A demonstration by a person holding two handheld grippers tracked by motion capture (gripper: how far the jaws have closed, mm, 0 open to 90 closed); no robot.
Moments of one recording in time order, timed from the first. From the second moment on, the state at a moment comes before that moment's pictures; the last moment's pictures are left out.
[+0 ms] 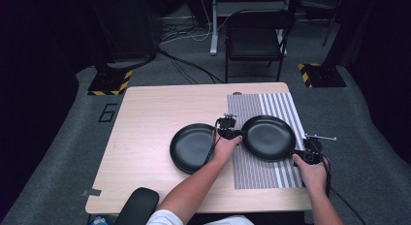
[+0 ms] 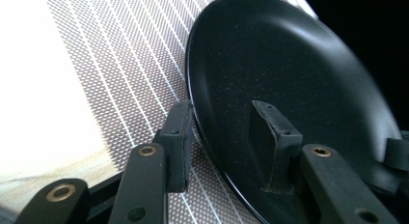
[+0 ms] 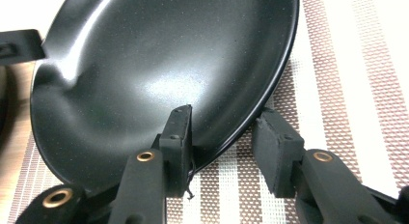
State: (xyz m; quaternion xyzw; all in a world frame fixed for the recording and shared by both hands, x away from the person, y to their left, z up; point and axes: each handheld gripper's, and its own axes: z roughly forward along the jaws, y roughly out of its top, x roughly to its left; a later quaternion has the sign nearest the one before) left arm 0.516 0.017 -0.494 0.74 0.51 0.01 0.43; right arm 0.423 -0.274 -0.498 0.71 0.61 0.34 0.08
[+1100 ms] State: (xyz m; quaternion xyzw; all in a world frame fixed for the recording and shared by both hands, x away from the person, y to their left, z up) left arm 0.481 0.165 -0.475 0.70 0.54 0.09 0.46; right arm 0.404 -0.227 -0.461 0.55 0.70 0.45 0.06
